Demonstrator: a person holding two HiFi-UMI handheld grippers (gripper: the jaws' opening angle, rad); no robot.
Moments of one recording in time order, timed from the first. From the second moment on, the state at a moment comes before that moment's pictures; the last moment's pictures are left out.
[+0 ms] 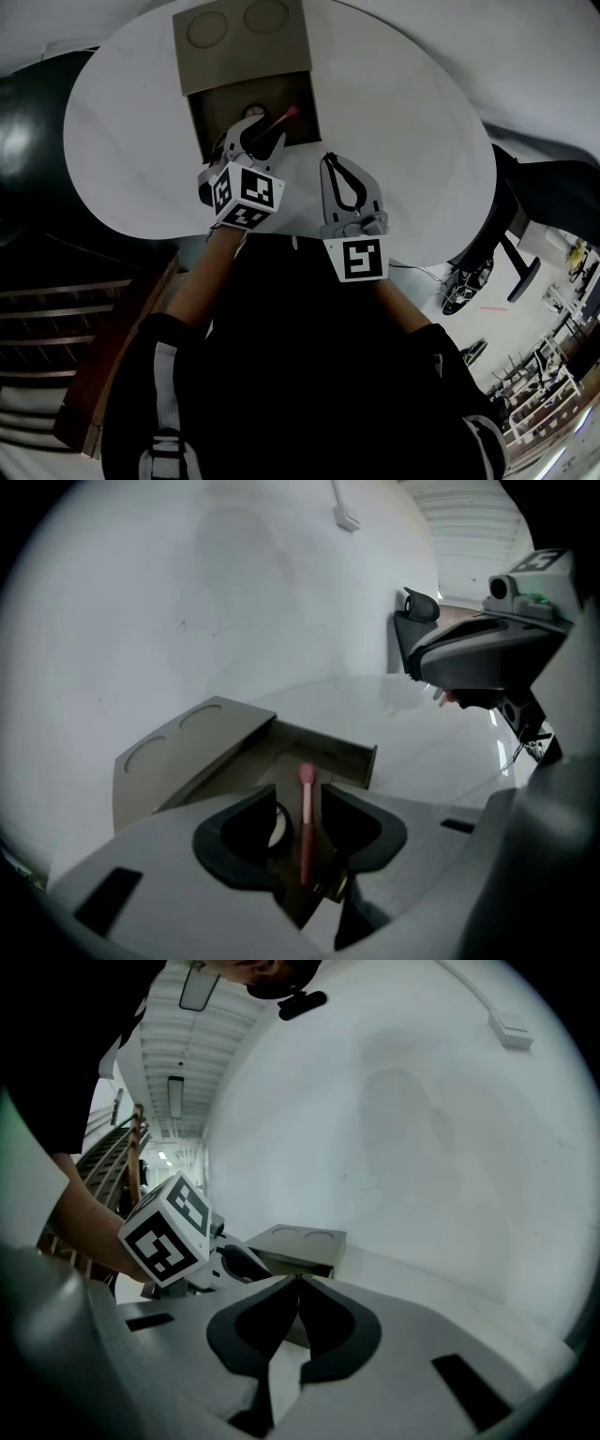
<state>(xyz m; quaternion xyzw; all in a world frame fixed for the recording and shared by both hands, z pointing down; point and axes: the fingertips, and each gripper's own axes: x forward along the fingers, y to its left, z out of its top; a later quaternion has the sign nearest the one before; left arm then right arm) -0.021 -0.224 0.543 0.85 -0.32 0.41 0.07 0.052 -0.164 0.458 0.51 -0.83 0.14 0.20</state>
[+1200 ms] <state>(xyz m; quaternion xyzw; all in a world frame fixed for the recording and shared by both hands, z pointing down) -0.051 -0.098 0.303 0.83 -0.55 0.08 0.02 0.072 -0.108 0.287 0.51 -0.86 0.01 0.02</state>
